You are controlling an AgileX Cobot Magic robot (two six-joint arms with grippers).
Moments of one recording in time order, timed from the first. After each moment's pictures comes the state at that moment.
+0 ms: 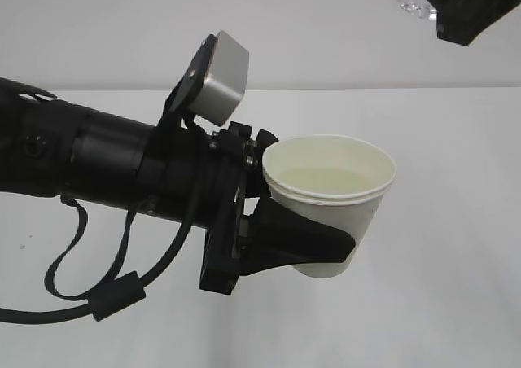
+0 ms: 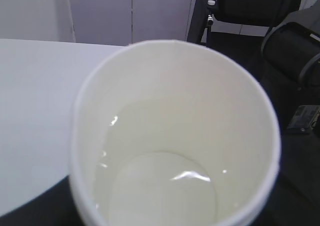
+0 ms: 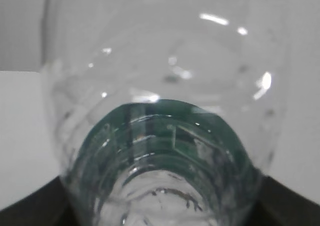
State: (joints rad) left arm -0.64 1.66 -0.90 1.44 -0.92 -1.05; right arm 0.26 1.16 -0.86 -1.06 -0.40 0.50
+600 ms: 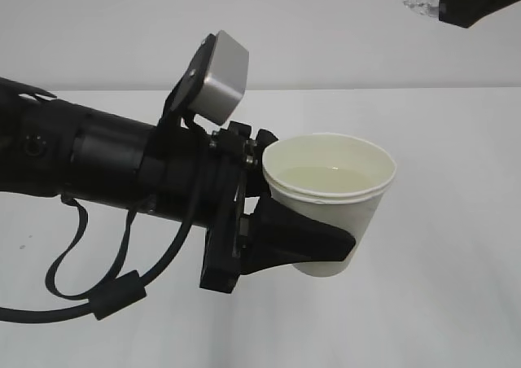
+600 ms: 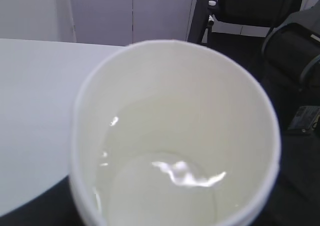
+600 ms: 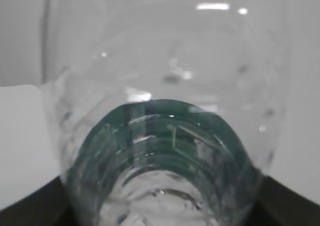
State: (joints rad) left arm -0.64 1.66 -0.90 1.44 -0.92 -1.05; right arm 0.26 1.16 -0.86 -0.98 -0.36 0.55
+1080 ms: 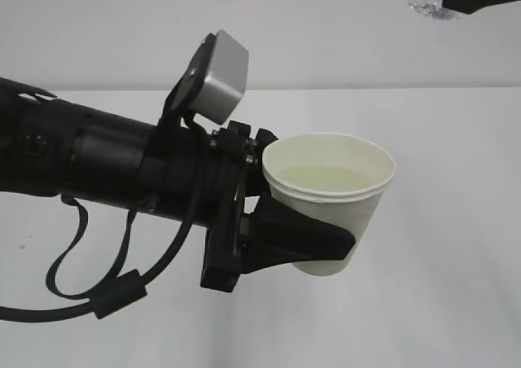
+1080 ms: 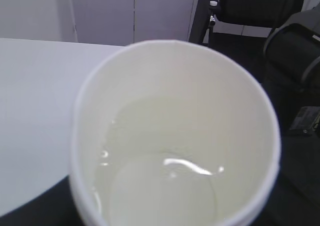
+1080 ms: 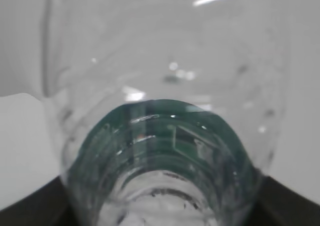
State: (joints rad) left arm -0.64 1.66 -0.90 1.44 -0.92 -1.05; right arm 0.26 1.16 -0.86 -0.91 -0.31 0.60
